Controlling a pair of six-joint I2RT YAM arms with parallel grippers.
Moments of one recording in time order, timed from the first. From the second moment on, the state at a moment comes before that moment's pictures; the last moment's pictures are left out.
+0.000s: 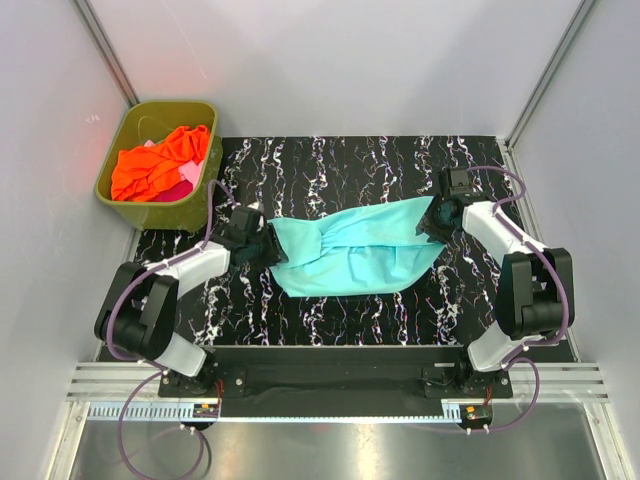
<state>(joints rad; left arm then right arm) -0.36 1.50 0.77 -0.19 0.16 -0.65 0.12 1.62 1.14 -0.59 0.01 0.65</state>
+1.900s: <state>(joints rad) -0.40 1.37 1.03 -0.48 0.04 -0.65 -0.03 1.71 1.11 -0.53 0.19 0.83</state>
